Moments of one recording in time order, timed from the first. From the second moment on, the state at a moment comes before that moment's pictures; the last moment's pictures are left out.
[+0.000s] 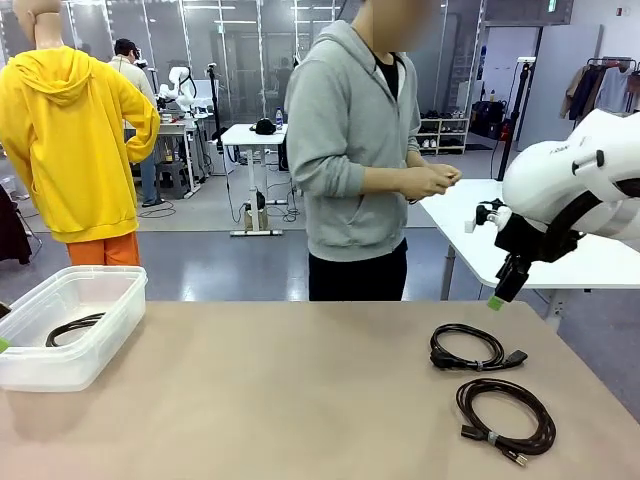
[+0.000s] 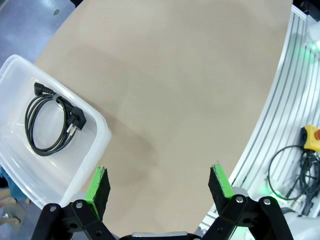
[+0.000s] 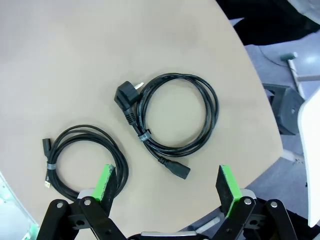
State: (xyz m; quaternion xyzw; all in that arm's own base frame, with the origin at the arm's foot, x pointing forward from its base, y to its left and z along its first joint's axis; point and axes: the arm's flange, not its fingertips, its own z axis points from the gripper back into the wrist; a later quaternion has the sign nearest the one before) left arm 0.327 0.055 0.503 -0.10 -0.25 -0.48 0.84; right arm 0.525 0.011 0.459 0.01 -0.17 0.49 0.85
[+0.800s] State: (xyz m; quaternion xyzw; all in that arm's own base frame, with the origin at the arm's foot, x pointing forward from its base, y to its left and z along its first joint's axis) left arm 0.327 0.055 0.503 -0.10 -0.25 -0.48 0.84; right arm 0.566 0.039 0.389 0.04 -0.06 0.66 0.74
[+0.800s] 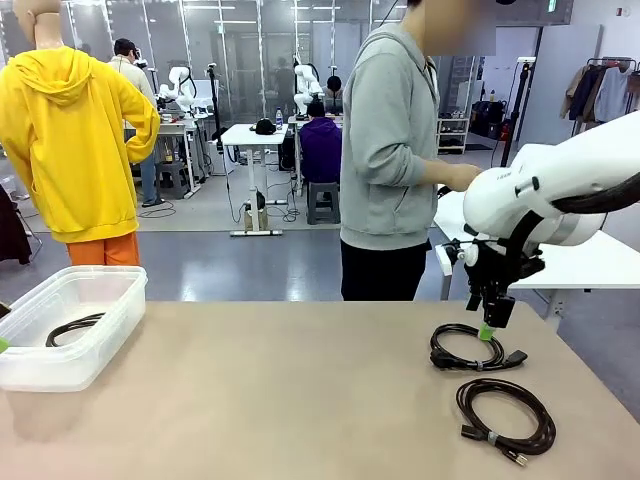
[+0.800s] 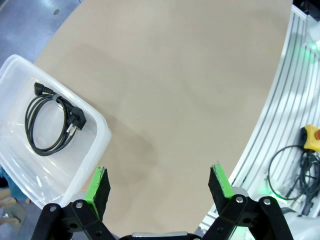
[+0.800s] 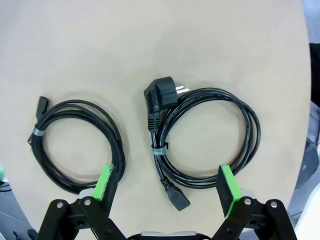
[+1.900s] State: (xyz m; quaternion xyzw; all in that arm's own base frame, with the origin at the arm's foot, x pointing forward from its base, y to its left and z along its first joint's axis) left arm 0.327 0.055 0.503 -0.10 -0.25 -0.48 0.84; right arm 0.582 0.025 0.326 0.04 -0.03 0.63 0.78
